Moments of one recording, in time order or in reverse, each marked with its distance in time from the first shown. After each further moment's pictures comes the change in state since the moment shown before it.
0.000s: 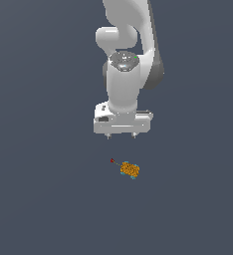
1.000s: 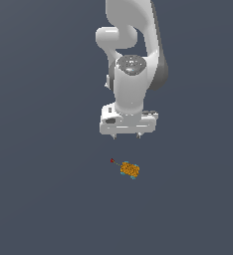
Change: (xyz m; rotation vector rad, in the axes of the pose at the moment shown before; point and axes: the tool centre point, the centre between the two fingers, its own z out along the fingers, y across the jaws) arm -0.005 -0.022 0.009 0.016 -0.014 -0.018
